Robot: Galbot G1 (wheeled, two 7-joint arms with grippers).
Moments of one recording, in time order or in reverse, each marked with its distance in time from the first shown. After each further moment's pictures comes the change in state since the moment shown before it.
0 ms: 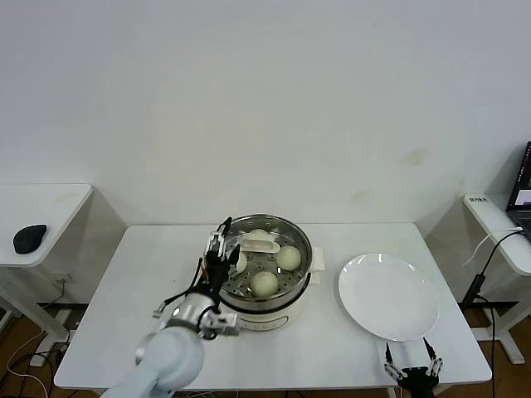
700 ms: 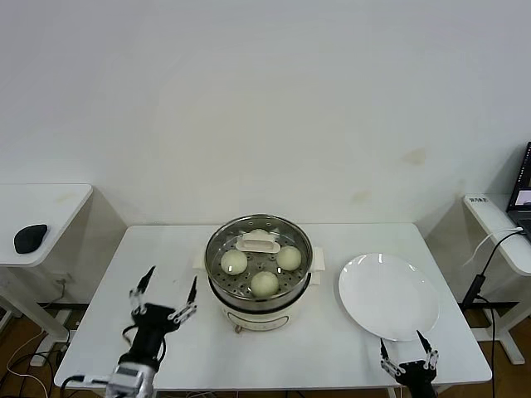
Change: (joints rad) left arm 0.568 -0.103 -0.400 -0.127 -1.033 -0.386 -0.373; right arm -0.046 -0.115 -0.057 0.080 0.114 -0.044 -0.037
